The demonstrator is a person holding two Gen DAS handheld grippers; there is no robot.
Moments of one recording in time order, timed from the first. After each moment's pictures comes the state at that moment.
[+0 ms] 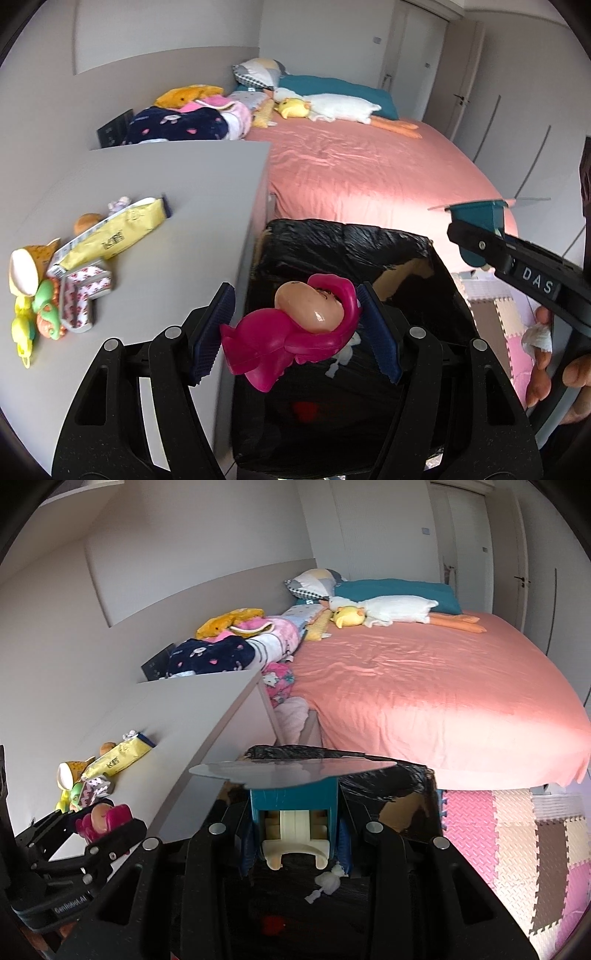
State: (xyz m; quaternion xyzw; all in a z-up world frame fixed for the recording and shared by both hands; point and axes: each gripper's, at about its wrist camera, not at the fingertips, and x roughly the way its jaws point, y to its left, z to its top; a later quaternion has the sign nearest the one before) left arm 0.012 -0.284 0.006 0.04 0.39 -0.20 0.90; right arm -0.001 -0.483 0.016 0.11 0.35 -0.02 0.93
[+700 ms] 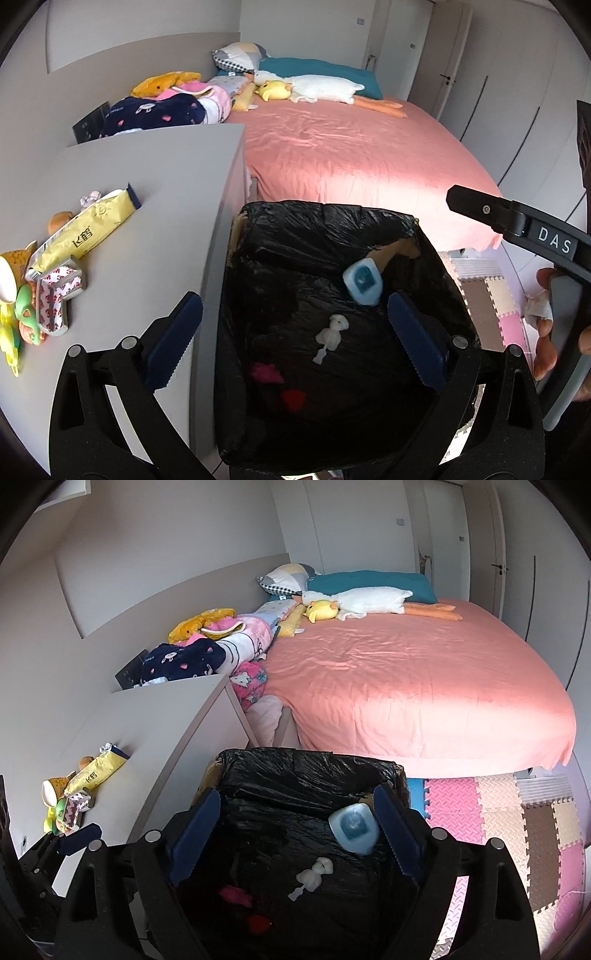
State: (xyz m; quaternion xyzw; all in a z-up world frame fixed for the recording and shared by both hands) left arm 0.016 -0.296 -0.004 0.05 0.42 -0.23 0.88; right arm 0.003 -0.505 0.019 0.12 0.36 -0.06 0.92
